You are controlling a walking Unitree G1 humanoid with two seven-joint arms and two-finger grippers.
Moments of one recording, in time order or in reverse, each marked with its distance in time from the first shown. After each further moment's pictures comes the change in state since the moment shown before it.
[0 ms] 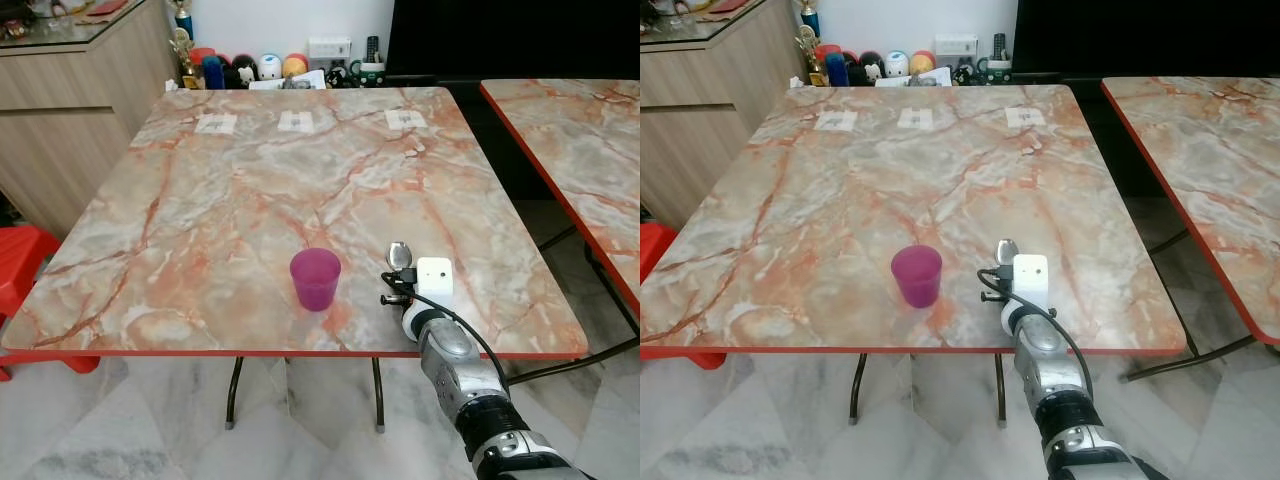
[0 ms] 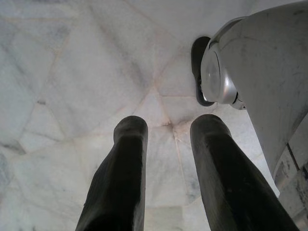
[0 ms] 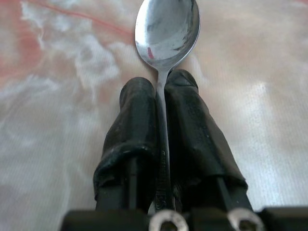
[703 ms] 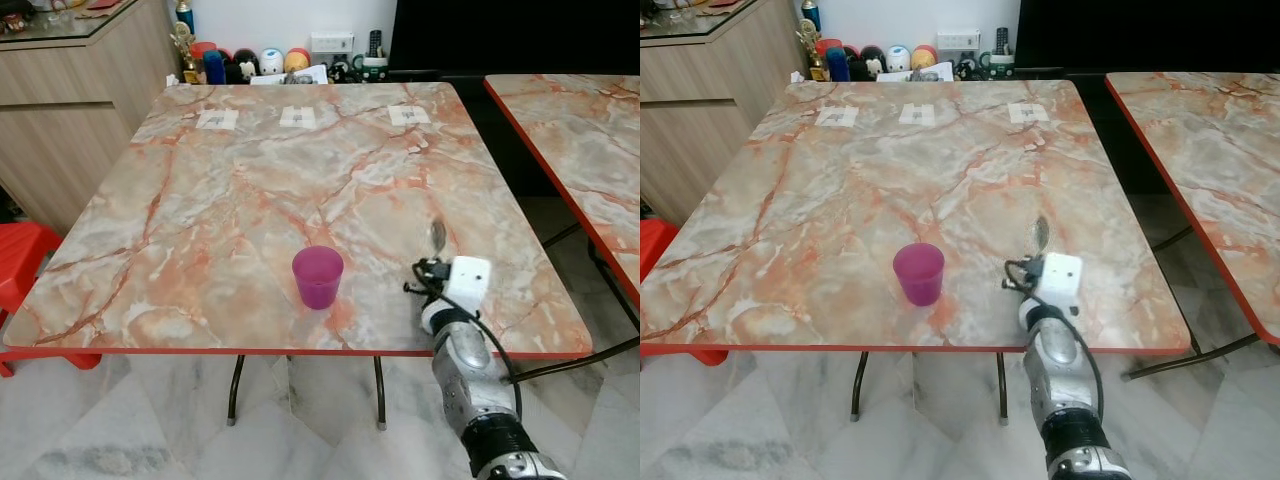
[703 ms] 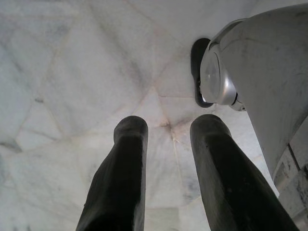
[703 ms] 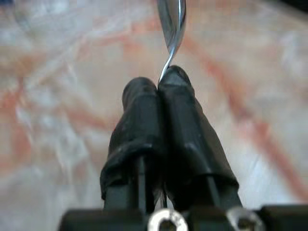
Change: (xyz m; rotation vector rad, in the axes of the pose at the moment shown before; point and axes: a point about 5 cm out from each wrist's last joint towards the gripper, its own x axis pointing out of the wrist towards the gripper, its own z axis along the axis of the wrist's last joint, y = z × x) left arm 0.001 0.009 0.003 -0.016 -0.012 0.016; right arm -0.019 -0.020 0.023 0.117 -0.337 -0.102
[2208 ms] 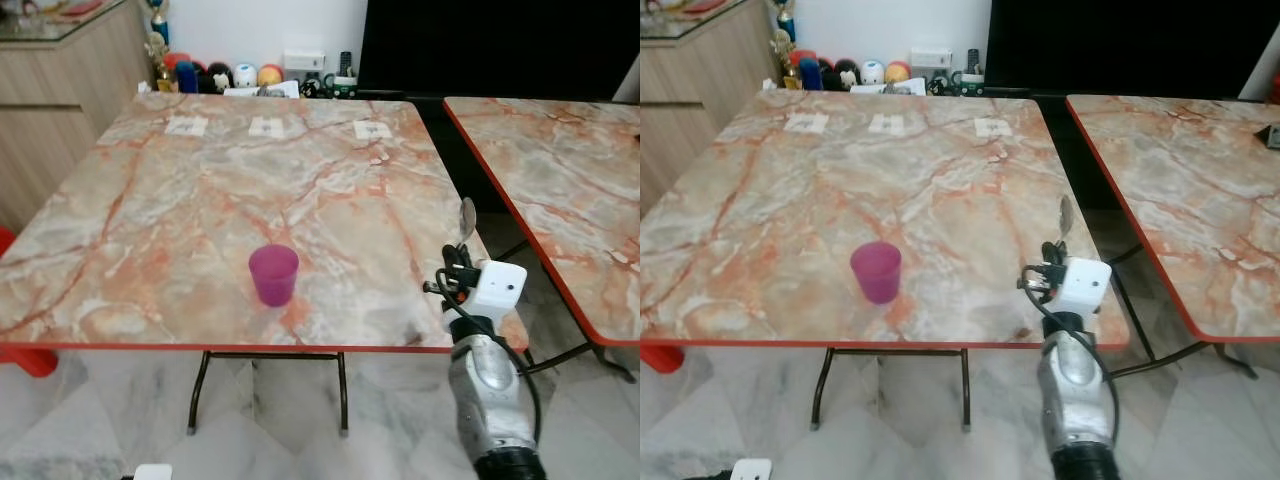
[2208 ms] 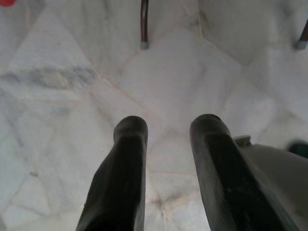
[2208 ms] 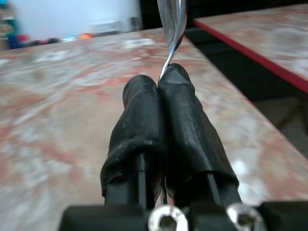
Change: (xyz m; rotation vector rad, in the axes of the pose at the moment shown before) left arm 0.006 0.040 0.067 0.012 -0.253 0.072; right arm -0.021 0.009 0.005 0.006 -0.090 0.052
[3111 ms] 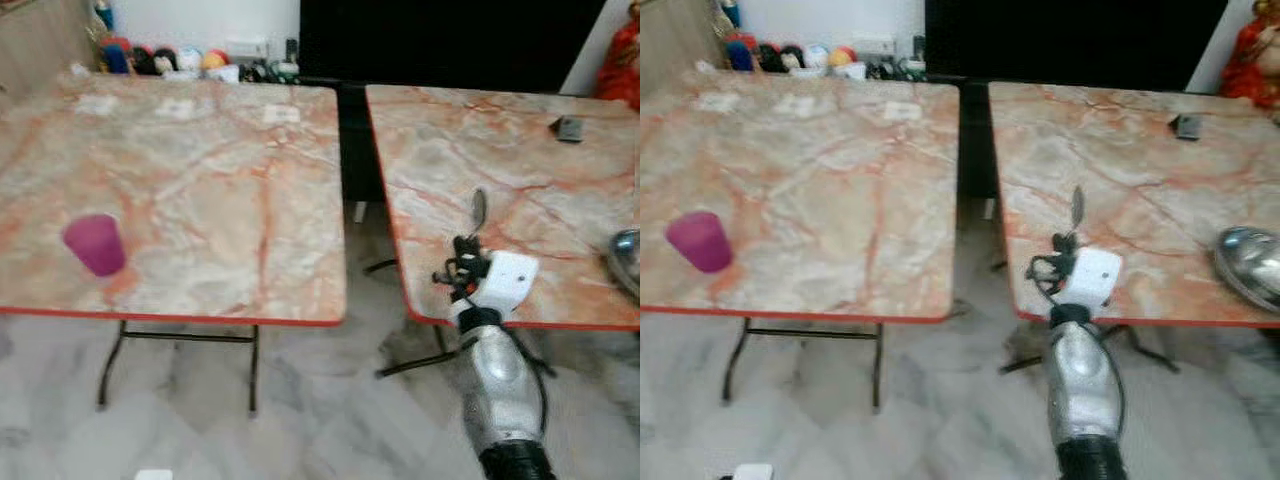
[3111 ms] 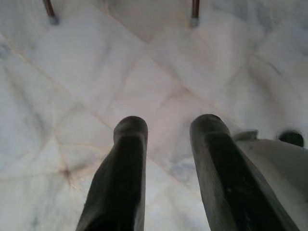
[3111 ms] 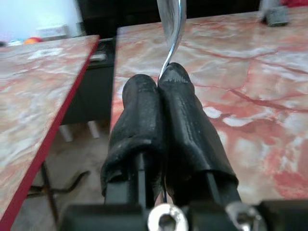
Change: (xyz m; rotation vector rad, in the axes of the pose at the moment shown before) left arm -0.001 -0.005 -0.003 -0.008 0.017 -0.013; right arm 0.007 -0.007 0.012 -0.008 -0.028 -0.036
